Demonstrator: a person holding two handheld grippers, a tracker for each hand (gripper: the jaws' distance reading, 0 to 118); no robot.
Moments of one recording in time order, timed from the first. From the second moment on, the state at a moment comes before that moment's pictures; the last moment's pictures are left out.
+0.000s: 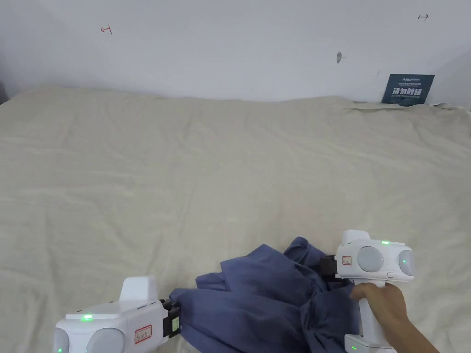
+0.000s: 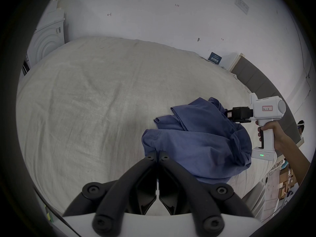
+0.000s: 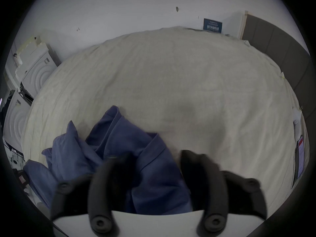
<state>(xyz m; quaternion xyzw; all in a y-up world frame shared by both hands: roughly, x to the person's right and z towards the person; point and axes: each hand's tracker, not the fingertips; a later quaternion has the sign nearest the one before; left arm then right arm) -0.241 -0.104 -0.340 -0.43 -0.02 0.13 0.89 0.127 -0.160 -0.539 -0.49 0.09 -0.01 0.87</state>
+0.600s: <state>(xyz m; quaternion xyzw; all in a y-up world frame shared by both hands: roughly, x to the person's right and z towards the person) -0.259 -0.075 -0.331 -0.38 -0.01 0.19 0.90 0.179 -0.054 -0.483 -0.38 0.15 -0.07 0.91</state>
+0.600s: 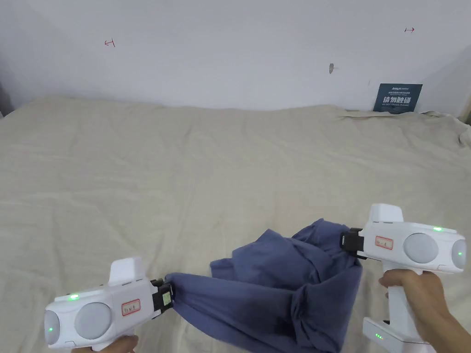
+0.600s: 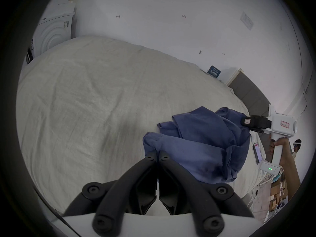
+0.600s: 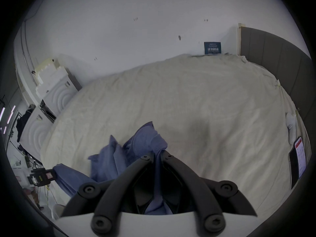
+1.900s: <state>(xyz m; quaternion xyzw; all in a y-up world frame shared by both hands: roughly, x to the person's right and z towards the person) -0.309 0.208 -0.544 -0.17 0.06 0.07 0.98 0.234 0.203 -0.578 -0.17 0.07 -0.06 0.98</state>
